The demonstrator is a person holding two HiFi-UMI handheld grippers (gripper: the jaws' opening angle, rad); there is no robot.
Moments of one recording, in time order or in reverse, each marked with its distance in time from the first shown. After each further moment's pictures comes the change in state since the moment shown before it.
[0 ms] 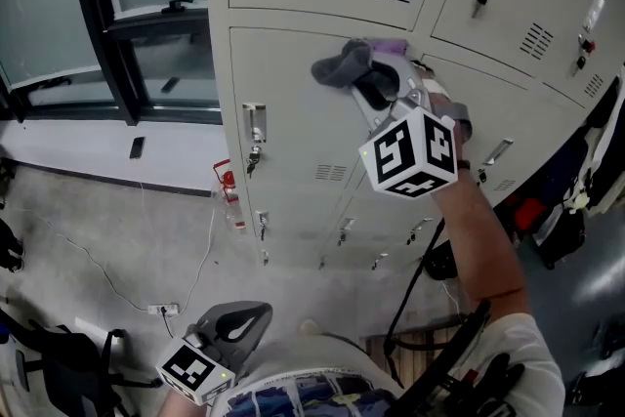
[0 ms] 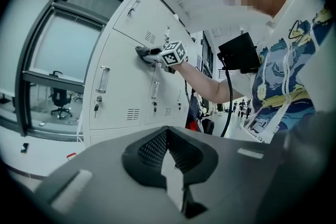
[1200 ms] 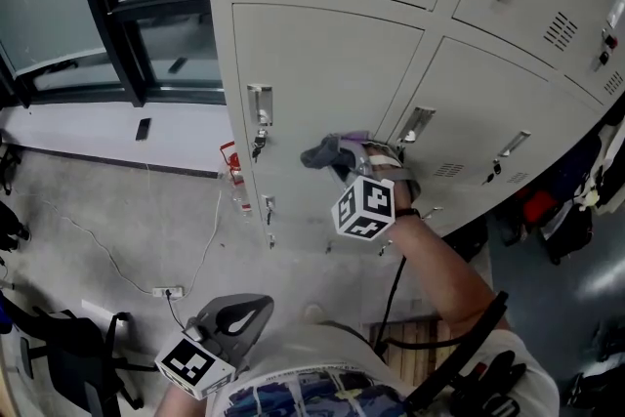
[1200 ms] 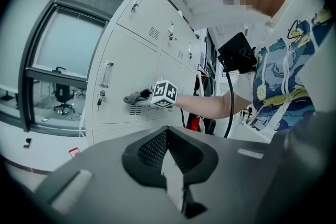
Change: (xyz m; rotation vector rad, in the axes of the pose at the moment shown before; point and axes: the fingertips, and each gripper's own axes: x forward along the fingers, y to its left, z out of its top) left arm 0.001 0.006 -0.010 -0.021 0.034 0.026; right arm 0.038 0.249 -0.075 0.085 0.128 0.372
